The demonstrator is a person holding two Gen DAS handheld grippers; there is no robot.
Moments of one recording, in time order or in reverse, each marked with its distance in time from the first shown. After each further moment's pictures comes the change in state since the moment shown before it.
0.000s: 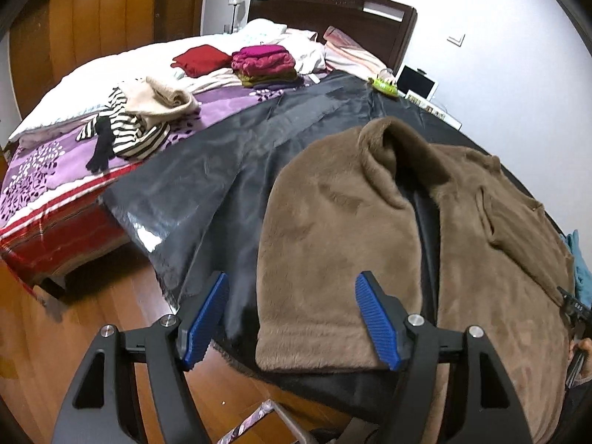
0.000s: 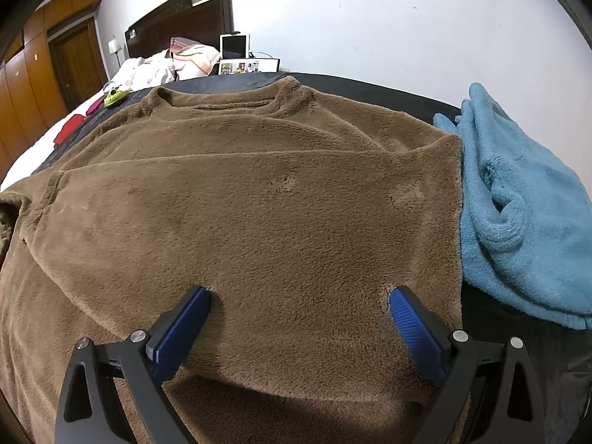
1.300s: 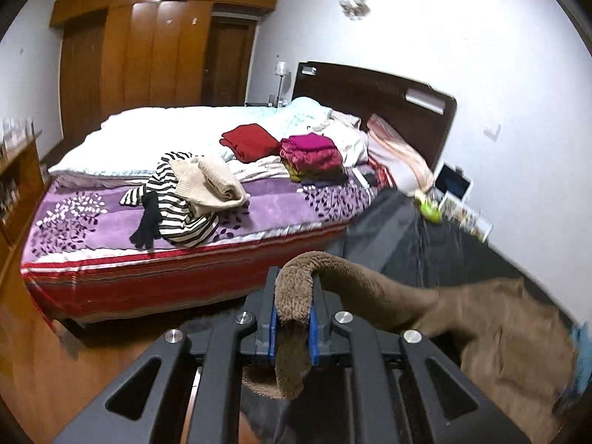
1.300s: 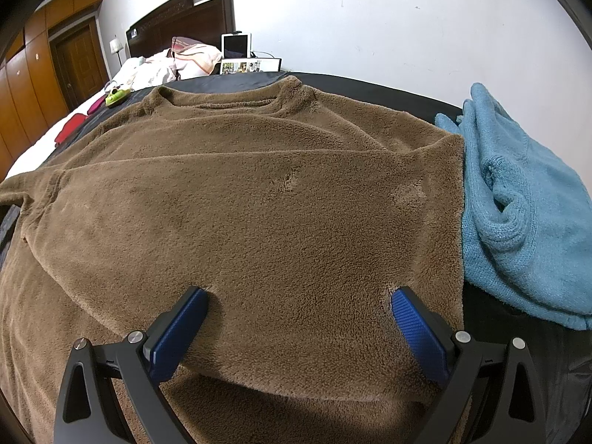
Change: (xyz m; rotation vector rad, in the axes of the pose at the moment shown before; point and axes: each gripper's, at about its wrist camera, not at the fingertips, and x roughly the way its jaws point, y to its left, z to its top) left arm -0.064 0.080 0.142 -0.144 -0.321 0.094; right arm 0.000 0.001 0.000 -0.003 0.002 0.000
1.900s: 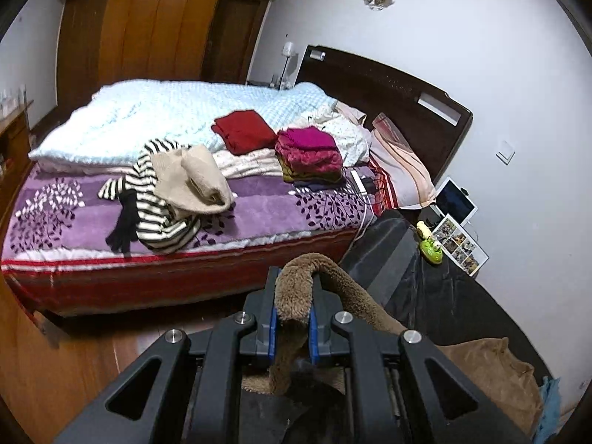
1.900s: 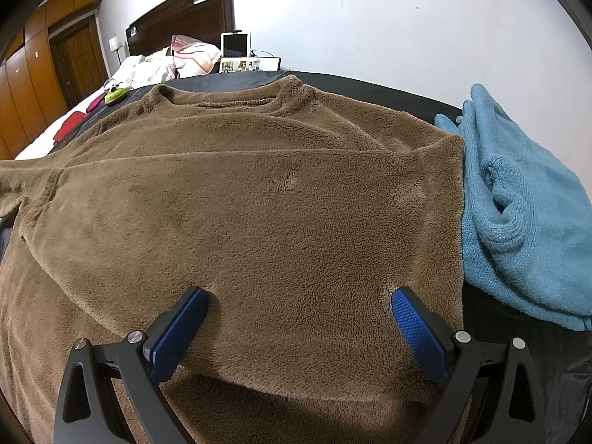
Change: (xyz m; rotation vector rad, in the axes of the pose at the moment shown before) left arm 0.073 -0.003 0.086 -0.085 0.117 -0.035; right arm 0.000 0.002 0.000 -0.005 0.002 -0.008
